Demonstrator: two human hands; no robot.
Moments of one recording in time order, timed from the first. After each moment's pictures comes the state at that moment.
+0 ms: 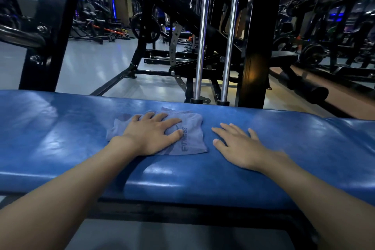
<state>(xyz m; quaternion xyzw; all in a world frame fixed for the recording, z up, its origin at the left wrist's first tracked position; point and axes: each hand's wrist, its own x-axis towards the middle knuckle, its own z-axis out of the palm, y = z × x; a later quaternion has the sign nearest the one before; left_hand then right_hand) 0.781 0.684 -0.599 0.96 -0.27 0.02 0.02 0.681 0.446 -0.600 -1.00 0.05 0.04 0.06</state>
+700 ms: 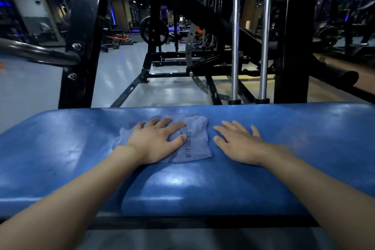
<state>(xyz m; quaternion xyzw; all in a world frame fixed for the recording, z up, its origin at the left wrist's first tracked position) 0.833 0.812 -0.594 0.96 -0.29 0.01 0.01 0.745 0.580 -0.594 -0.99 0.07 0.07 0.10</state>
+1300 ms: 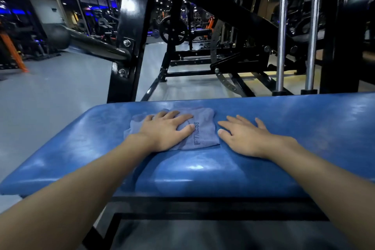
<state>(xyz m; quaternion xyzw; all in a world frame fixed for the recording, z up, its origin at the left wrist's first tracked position) 0.875 0.948 -0.595 0.96 -0.28 0.01 0.02 0.777 0.734 -0.592 -0.99 0.06 0.04 0.10</state>
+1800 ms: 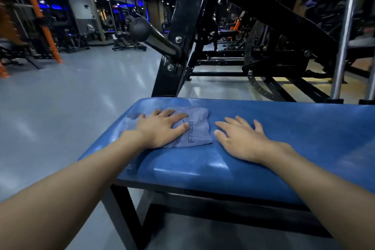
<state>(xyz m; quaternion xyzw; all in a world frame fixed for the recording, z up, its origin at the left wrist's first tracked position) 0.905 1.101 -0.595 0.98 -0.21 0.02 0.02 0.813 0.878 -0.589 -0.99 0.01 0.02 0.10</state>
